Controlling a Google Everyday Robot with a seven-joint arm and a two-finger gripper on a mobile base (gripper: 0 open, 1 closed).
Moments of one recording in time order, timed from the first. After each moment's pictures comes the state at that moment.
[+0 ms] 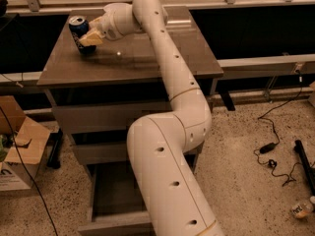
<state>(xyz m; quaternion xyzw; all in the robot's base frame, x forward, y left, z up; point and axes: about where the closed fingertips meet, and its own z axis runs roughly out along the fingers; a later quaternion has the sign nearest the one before) 0.855 0.227 0.879 -0.58 0.59 0.28 0.49</state>
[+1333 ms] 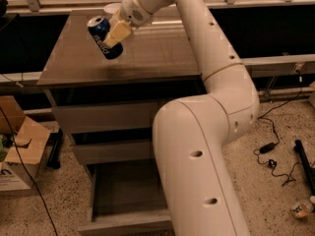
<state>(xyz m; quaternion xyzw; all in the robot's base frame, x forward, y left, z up) 0.771 0.129 0.928 -0.66 0.62 0.23 0.37</state>
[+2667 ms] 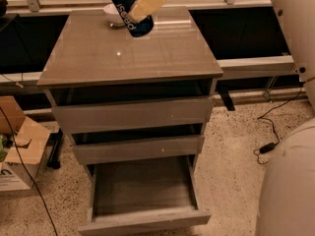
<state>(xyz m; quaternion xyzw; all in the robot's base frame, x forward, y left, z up) 0.671 0.029 1.050 -0.63 0.64 0.15 0.41</state>
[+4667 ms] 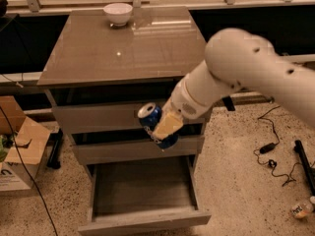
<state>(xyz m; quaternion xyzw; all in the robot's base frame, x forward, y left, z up) 0.526 -0.027 0.807 -0.56 0.77 0.14 0.25</state>
